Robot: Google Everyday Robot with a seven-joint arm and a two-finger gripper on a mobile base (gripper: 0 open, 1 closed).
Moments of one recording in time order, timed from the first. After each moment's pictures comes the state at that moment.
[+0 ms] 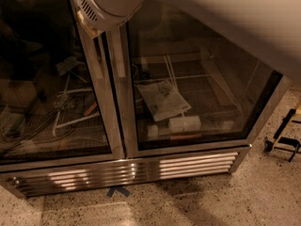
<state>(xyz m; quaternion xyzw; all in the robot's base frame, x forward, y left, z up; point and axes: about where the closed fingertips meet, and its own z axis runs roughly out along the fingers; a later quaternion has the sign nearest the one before) 0.562 0.112 1.029 -0.39 0.82 0.08 0.41</state>
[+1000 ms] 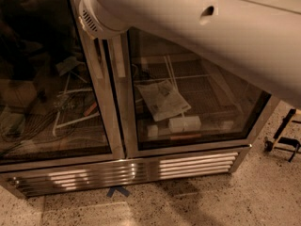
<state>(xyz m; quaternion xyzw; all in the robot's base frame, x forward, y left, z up) 0.582 0.116 1.020 -0.36 0.80 0.08 0.47</state>
